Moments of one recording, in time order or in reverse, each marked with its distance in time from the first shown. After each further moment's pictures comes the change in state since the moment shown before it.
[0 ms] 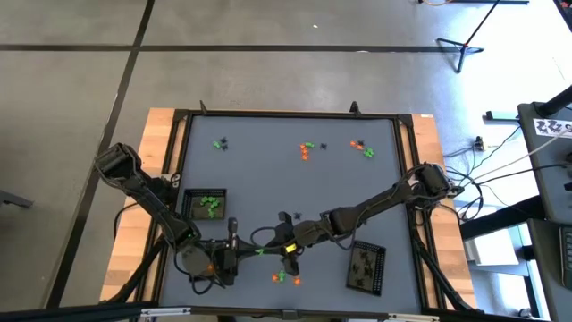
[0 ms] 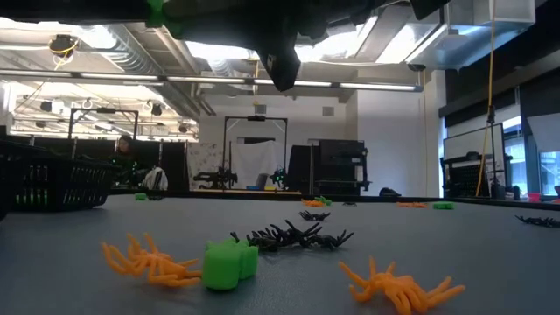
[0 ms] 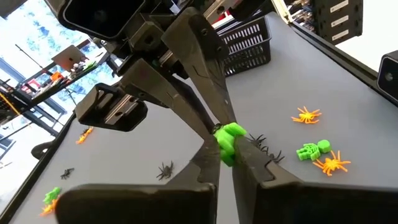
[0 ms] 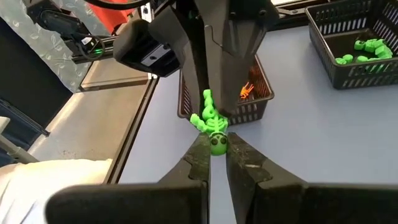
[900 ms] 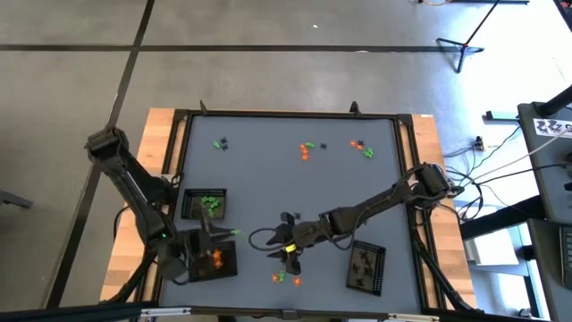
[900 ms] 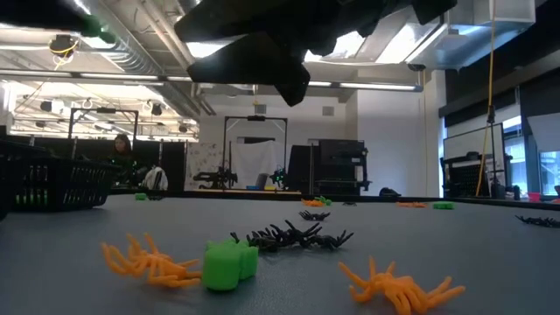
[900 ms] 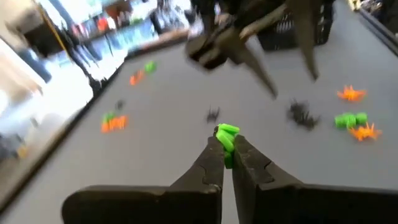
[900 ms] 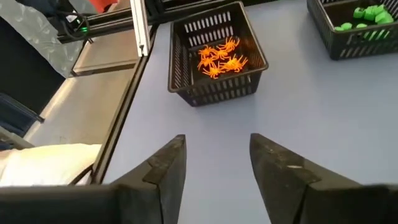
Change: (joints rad) left arm -0.187 -0.271 0.002 -0.732 -0.283 -0.646; right arm 0.003 0.003 -0.001 -0.086 -0.011 0.023
